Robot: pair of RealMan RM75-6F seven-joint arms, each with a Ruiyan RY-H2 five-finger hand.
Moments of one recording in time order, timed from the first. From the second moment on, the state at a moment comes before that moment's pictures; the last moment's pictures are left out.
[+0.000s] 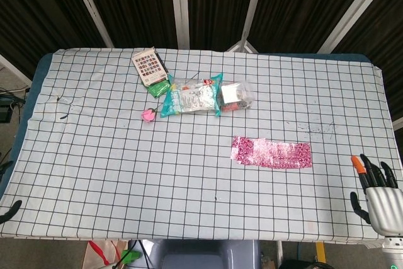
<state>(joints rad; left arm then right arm) 0.08 -0.95 0.02 -1.83 1.57 1.62 0.15 0.01 -1.08 0.02 -1.65 -1.57 1.53 -0.13</state>
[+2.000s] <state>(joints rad) 0.06 -0.95 0.00 -1.84 1.51 1.58 0.14 0.55 -1.54 0.13 -1.66 -1.00 0.99 -0.89</state>
